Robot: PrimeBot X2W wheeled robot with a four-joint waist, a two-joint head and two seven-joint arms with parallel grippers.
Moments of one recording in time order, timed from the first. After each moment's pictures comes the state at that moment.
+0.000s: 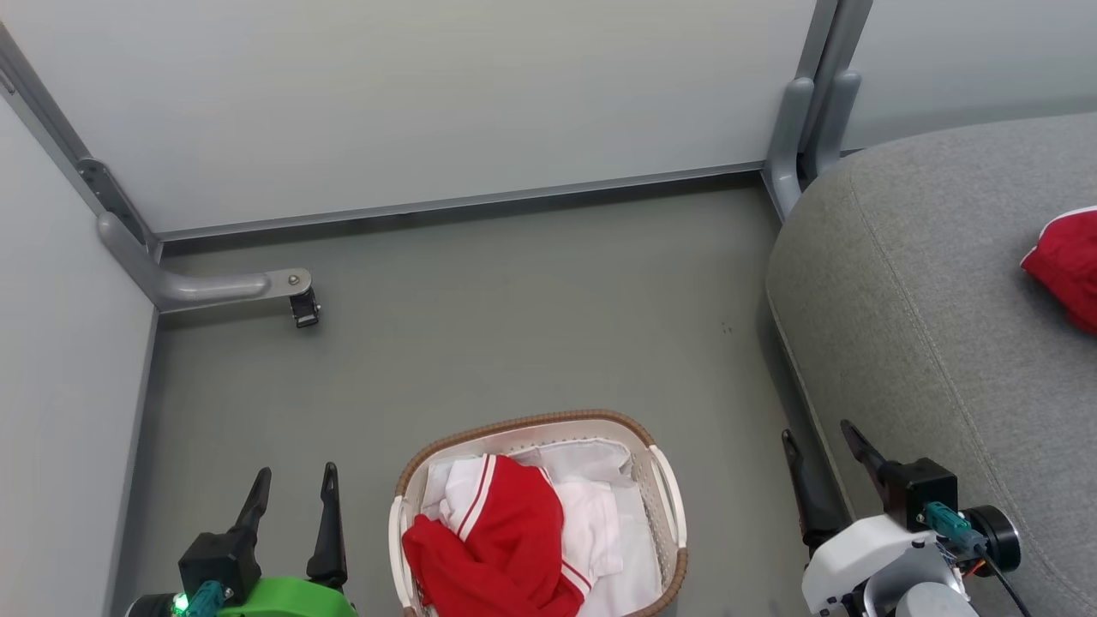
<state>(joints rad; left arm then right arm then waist) 0.00 0.05 -0.02 0.36 -0.17 -0.13 -0.26 -0.11 -0.05 0.07 0.43 0.11 0.13 -0.26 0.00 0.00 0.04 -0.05</state>
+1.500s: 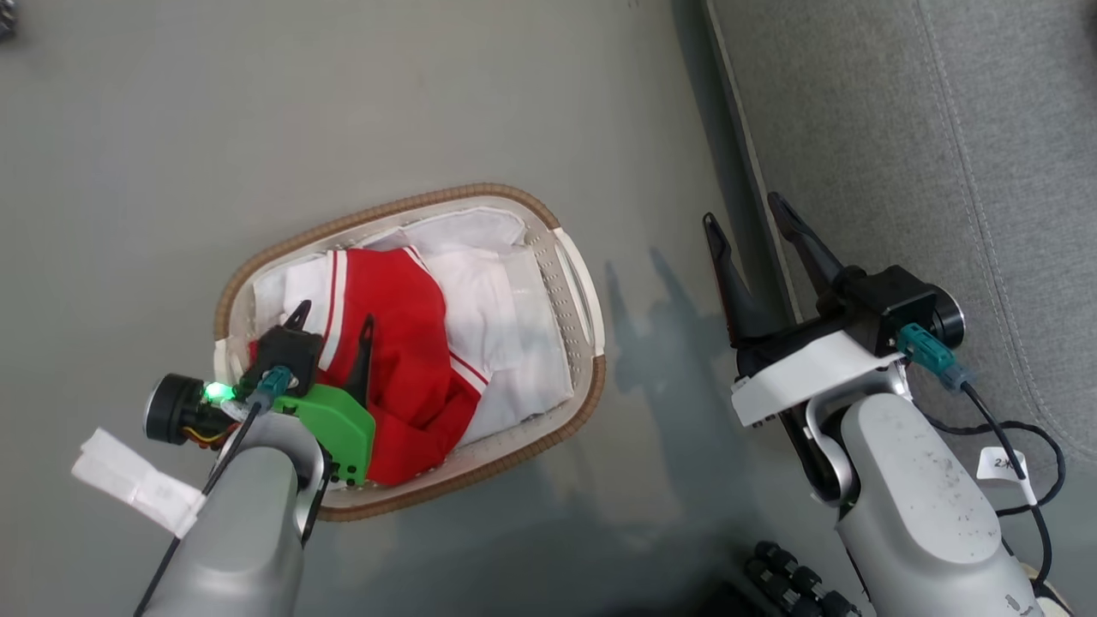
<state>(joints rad) -0.55 0.12 -0.26 0.87 -0.06 -0.12 -0.26 -0.44 -0.05 0.23 0.29 0.21 0.13 -0.26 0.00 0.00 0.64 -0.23</state>
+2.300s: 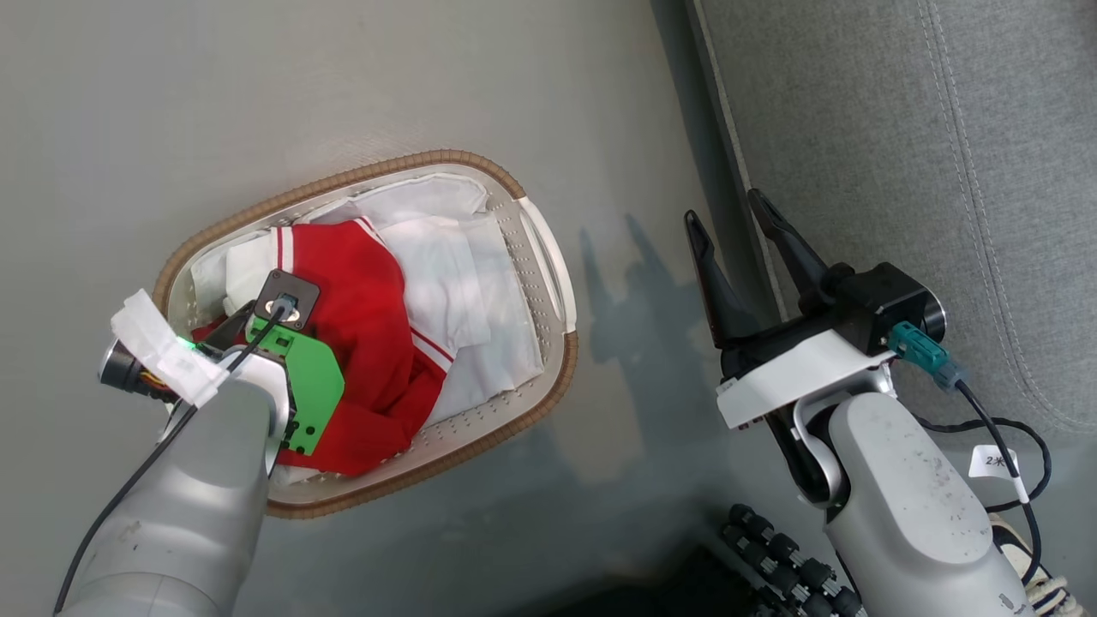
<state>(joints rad) -0.84 0.15 -0.40 1.28 0.05 -0.07 -0.03 -0.45 -0.05 0.27 0.27 0.26 0.13 -0.26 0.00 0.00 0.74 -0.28</state>
